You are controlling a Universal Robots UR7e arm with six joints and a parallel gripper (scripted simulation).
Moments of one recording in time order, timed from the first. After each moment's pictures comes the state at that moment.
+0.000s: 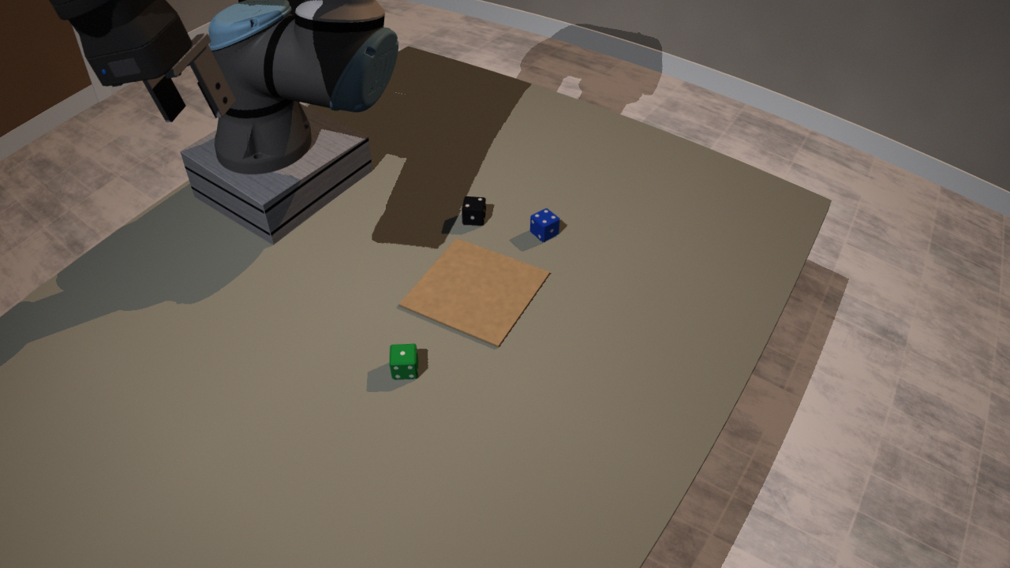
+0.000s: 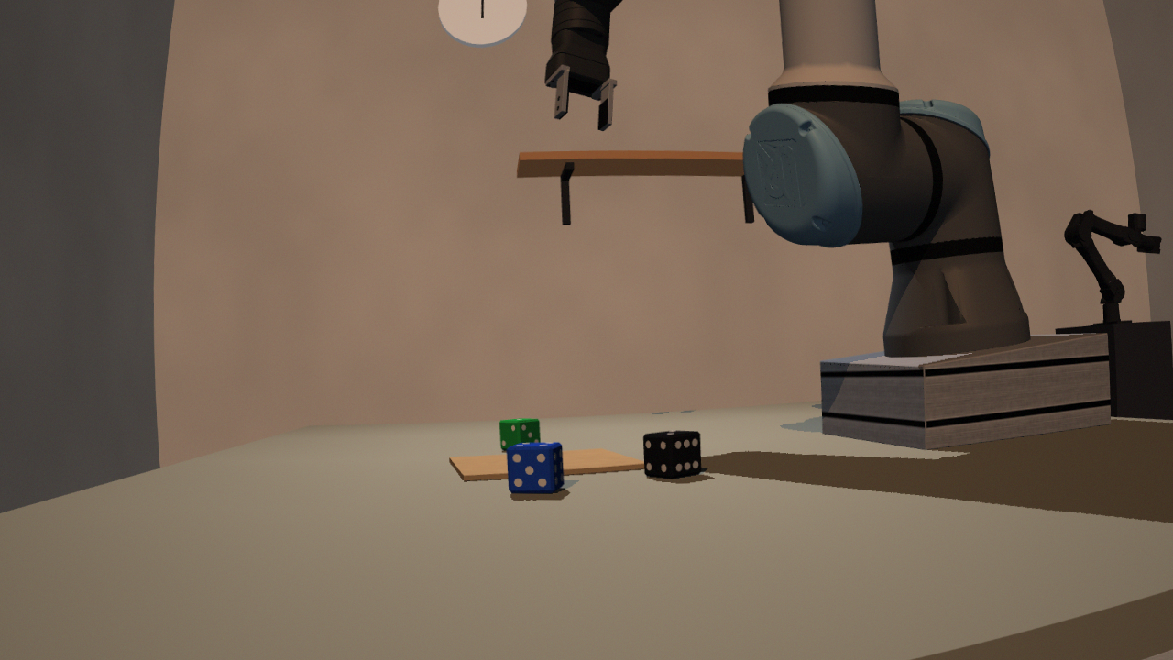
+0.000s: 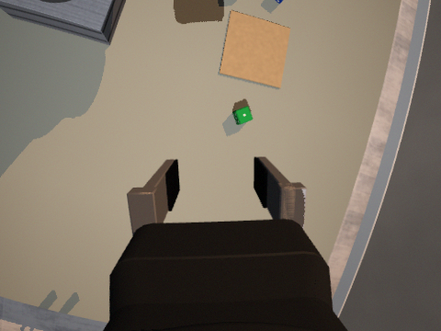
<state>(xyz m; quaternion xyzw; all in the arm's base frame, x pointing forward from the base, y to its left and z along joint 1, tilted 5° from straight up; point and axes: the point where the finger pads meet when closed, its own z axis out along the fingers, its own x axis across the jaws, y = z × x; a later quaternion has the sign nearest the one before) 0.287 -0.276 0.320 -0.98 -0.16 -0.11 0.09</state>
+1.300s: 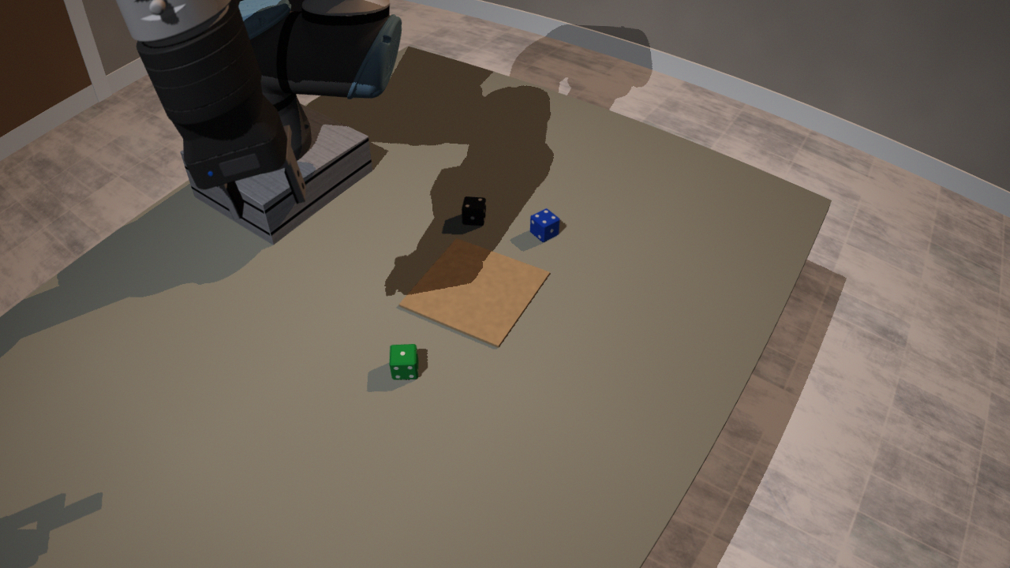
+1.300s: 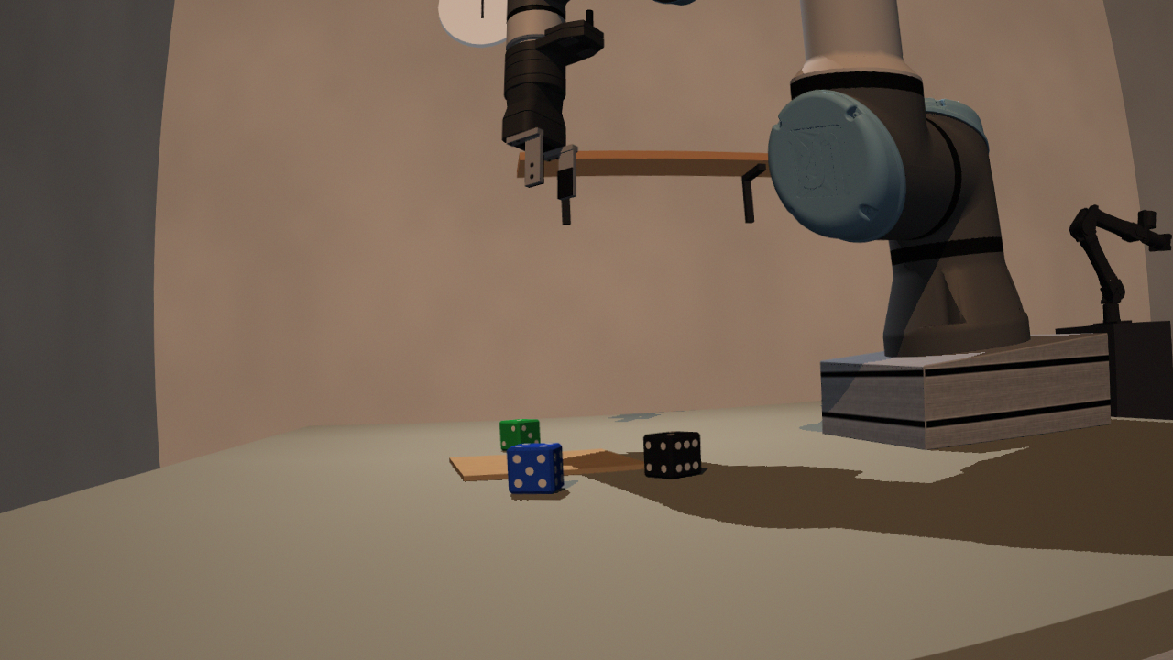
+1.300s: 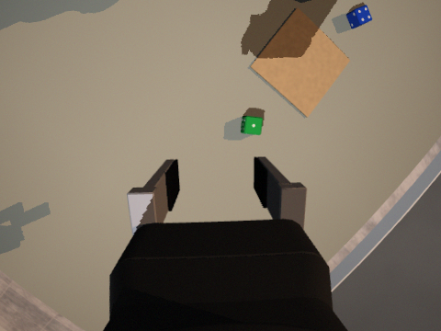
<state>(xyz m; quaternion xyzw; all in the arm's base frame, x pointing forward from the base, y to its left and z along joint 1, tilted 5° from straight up) 0.338 -0.254 0.235 -0.92 -0.38 -0.09 0.05</state>
